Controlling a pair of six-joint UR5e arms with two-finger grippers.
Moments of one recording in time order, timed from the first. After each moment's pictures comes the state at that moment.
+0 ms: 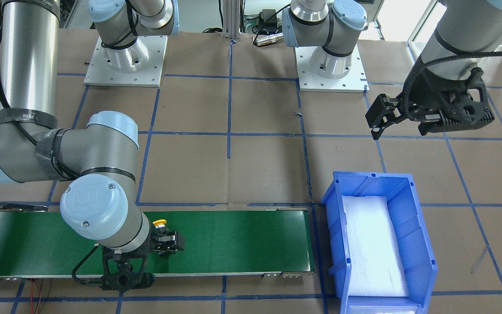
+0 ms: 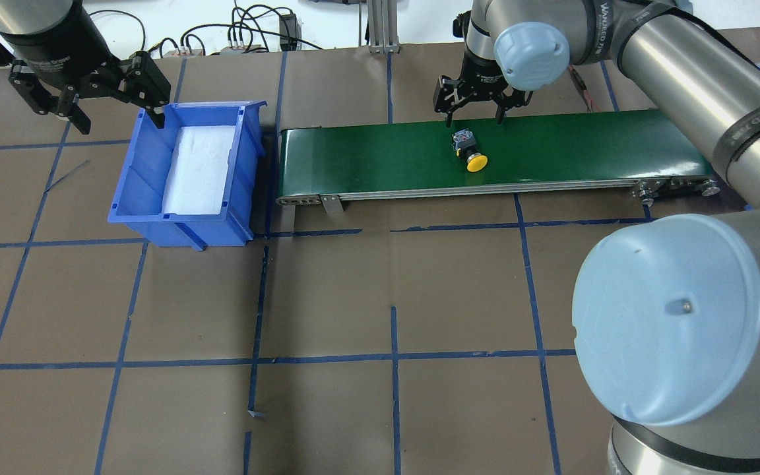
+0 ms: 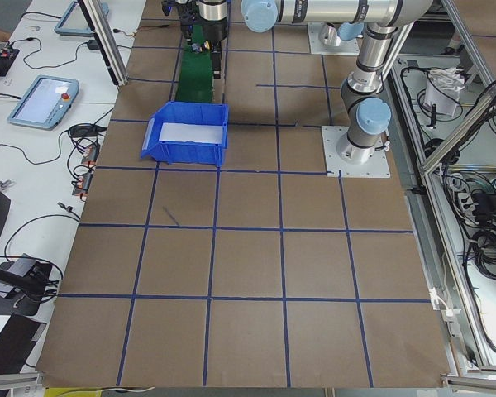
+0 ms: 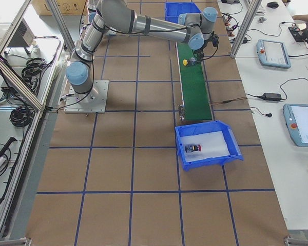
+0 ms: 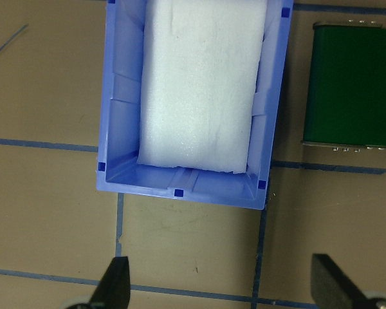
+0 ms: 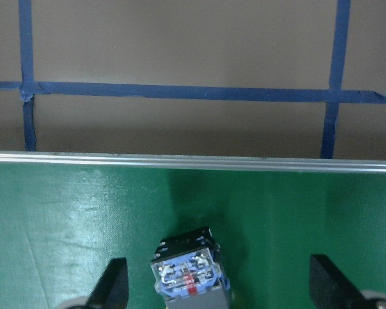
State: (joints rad) left arm -1.46 -1.66 -1.44 -1.59 1.64 0.03; right arm 1.67 -0.92 1.24 -1.87 -1.53 0.06
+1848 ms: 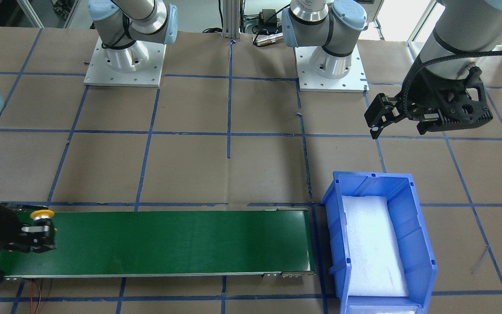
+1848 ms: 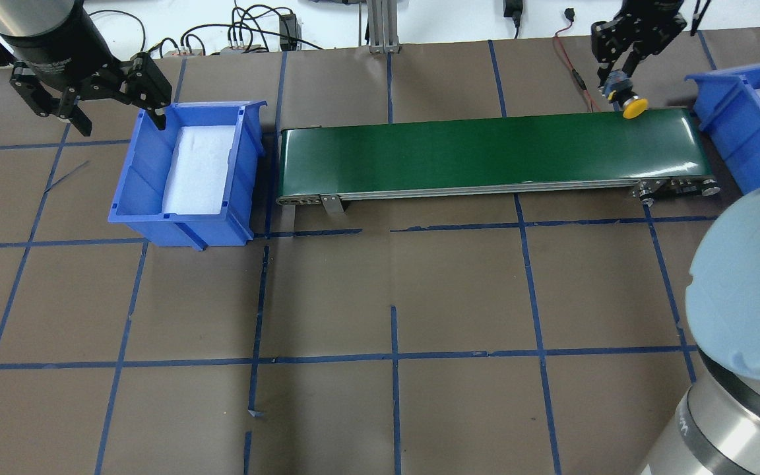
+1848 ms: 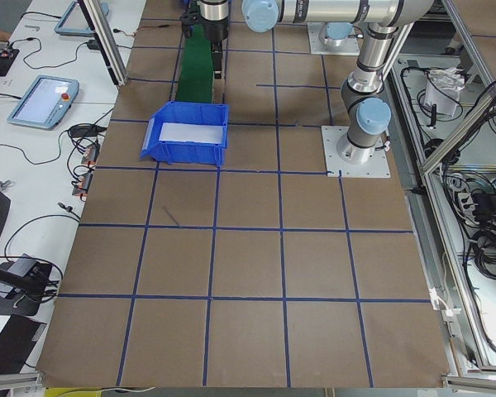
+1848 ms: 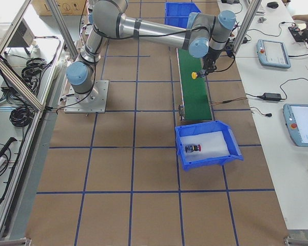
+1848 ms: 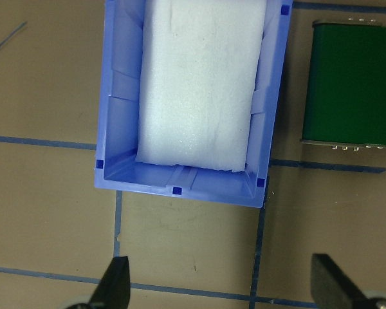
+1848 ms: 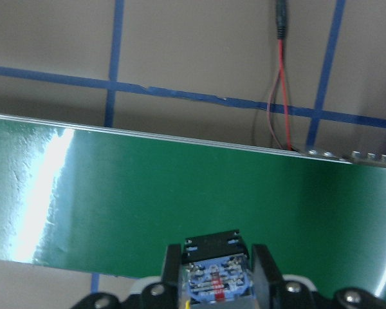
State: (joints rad) left arm -1.46 -1.66 -1.44 -1.59 1.64 0.02; right arm 1.33 -1.04 1.10 -1.59 -1.58 -0.42
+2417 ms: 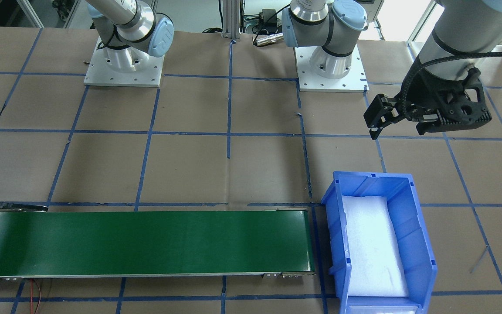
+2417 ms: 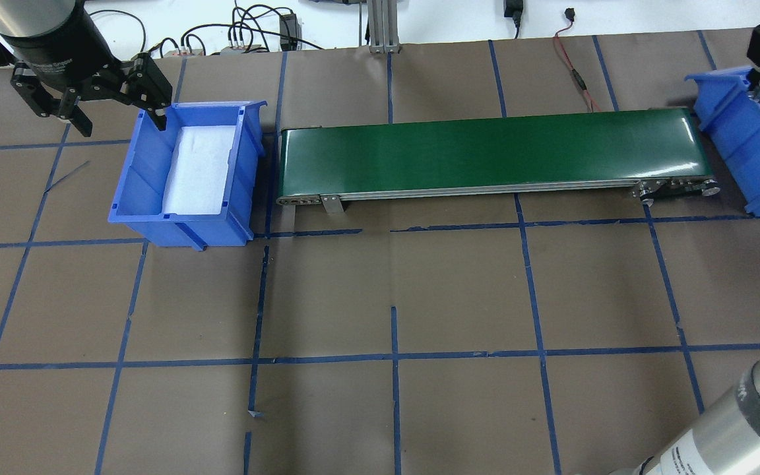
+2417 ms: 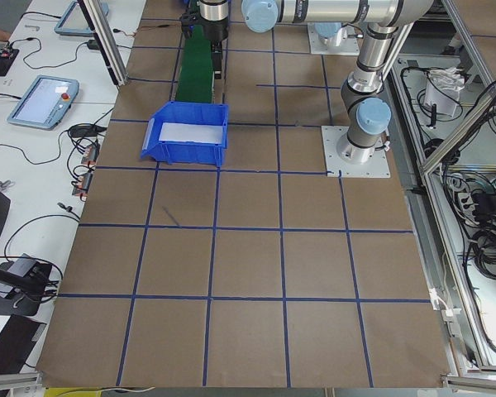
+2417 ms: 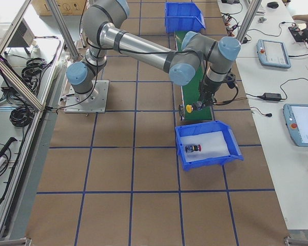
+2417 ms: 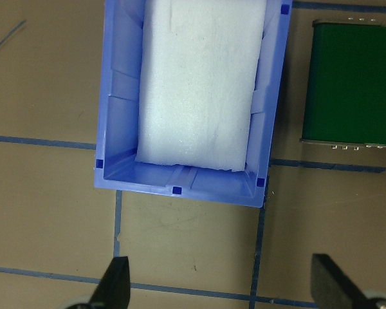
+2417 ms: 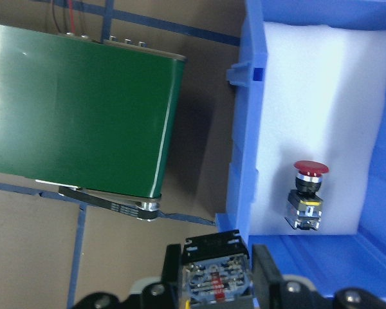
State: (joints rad) left arm -1.46 -1.66 -1.45 -1.59 1.64 0.02; right arm 1.04 -1.06 1.08 -1.55 -1.66 -0.73
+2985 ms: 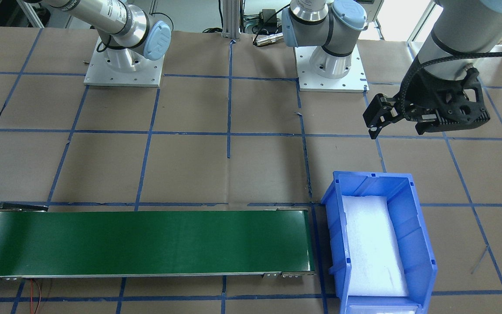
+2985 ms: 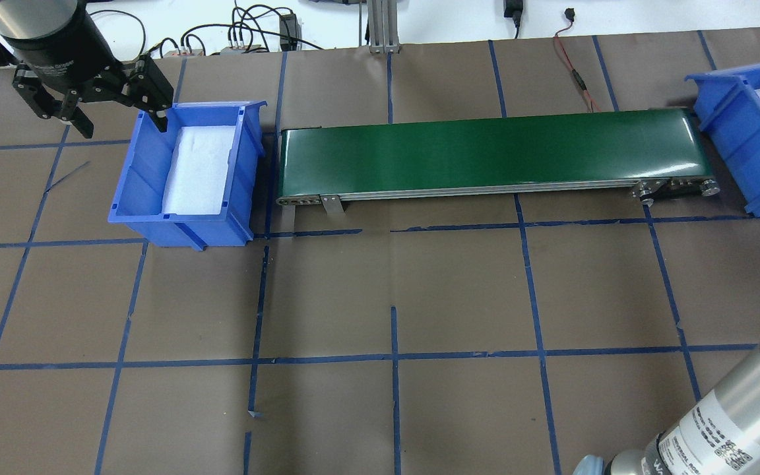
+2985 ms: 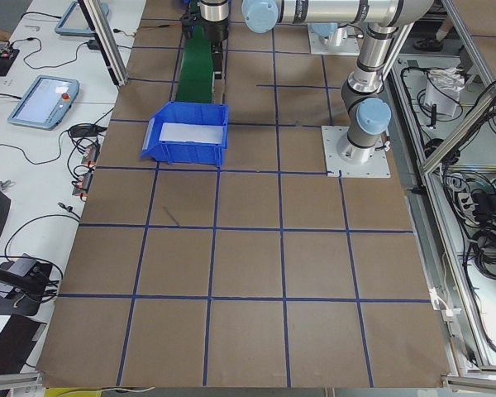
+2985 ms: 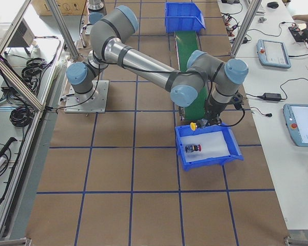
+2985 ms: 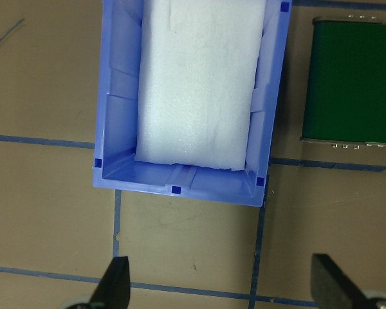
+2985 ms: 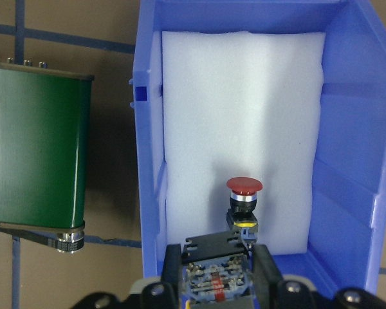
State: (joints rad) left arm -1.46 -1.66 -1.45 -1.59 1.64 0.02; right arm 0.97 -0.90 0.90 -1.55 -1.64 -0.75
